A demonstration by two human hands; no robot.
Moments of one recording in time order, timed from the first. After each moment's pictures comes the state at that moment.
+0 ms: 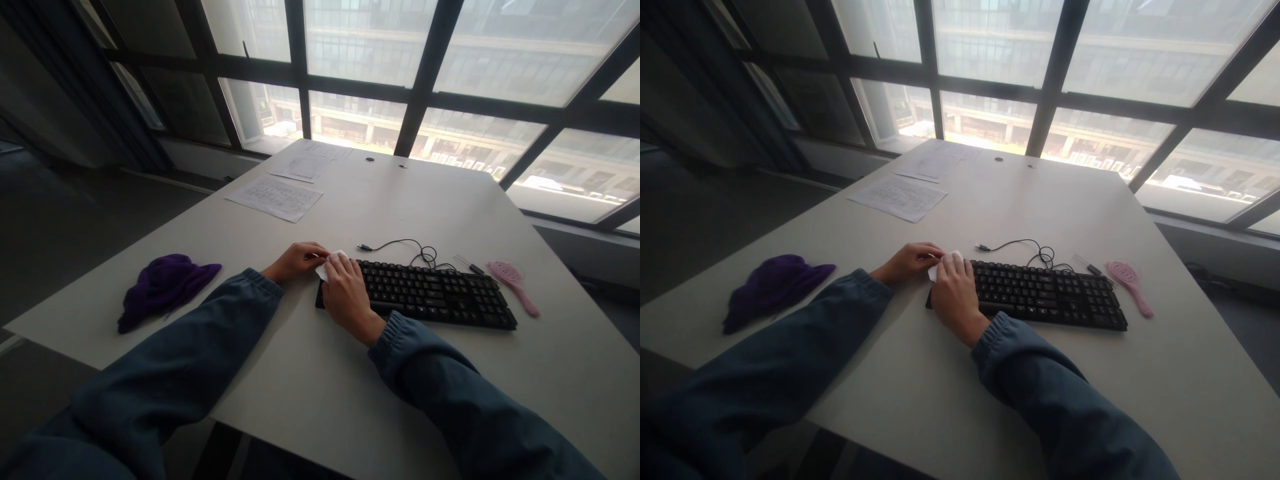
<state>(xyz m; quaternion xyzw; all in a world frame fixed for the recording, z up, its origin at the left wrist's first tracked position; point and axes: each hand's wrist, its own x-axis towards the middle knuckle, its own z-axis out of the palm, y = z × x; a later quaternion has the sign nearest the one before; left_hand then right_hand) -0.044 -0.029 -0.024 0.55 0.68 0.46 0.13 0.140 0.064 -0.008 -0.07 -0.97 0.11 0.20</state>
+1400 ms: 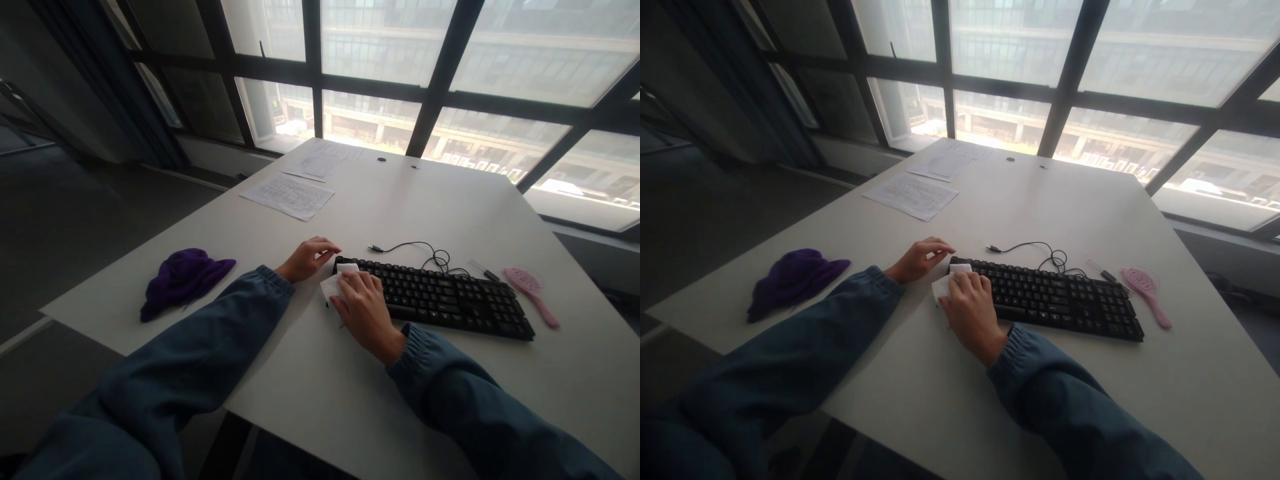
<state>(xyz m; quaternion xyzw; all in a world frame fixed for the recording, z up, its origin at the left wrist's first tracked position) -0.033 -0.033 -0.016 0.57 0.70 0.43 0.00 0.174 0.065 -0.003 -0.03 -0.97 0.12 0.20</state>
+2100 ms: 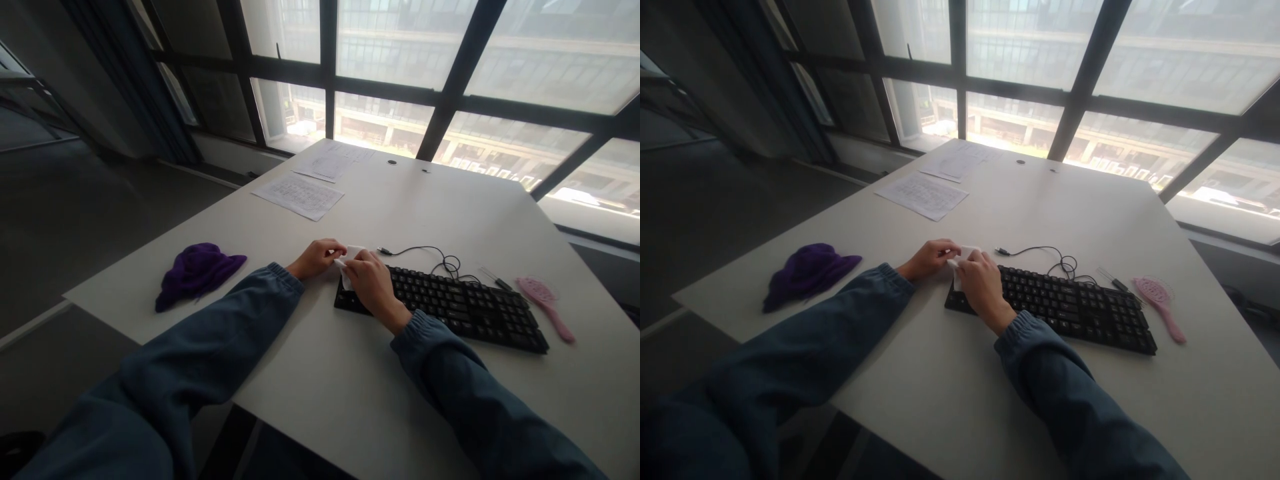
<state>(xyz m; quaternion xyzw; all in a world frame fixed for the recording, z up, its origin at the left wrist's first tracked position) -0.035 -0.027 -0.021 0.52 0.72 0.46 0.06 0.120 0.094 0.004 -0.06 -0.97 0.14 0.21</state>
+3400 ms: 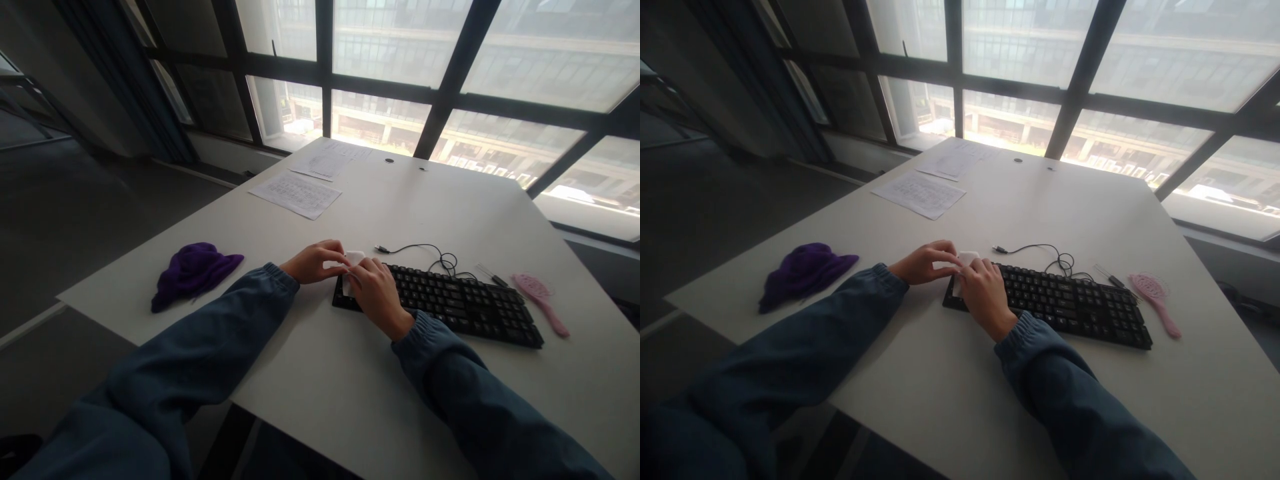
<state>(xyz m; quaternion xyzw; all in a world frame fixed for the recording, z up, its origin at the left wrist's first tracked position) -0.024 -0.044 0.004 0.67 0.64 0.37 0.03 0.148 0.091 0.003 -0.04 -0.97 0.11 0.20</state>
